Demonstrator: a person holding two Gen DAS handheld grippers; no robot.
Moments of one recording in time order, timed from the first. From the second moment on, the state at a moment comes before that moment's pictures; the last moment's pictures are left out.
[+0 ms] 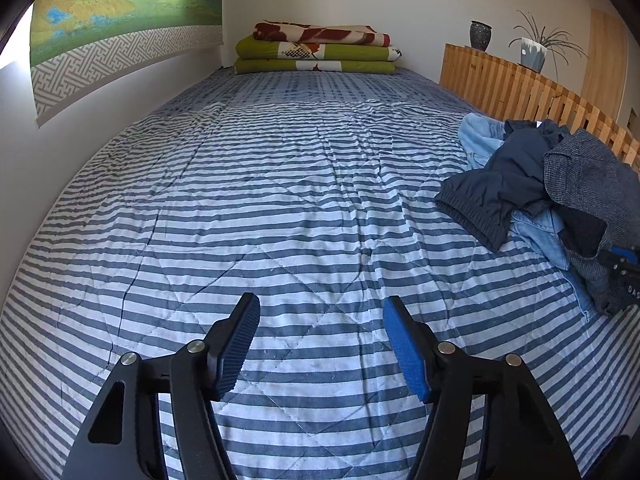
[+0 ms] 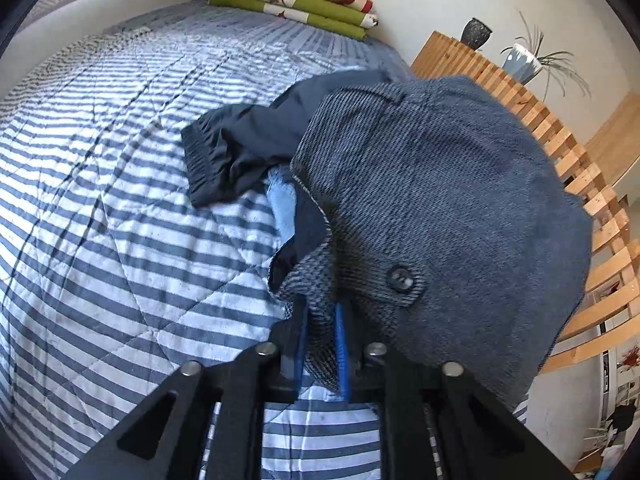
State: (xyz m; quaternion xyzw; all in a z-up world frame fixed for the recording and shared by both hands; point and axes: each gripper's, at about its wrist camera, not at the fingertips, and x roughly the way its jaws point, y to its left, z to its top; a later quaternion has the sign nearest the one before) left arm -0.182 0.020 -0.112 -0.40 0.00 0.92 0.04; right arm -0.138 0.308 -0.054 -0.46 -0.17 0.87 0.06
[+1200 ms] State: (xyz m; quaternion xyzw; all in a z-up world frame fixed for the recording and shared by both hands) left arm -0.137 -0.078 -0.110 -0.41 -0.03 0.91 -0.01; right arm -0.132 0.201 -0.010 -0.44 -0.16 0.88 -0.08
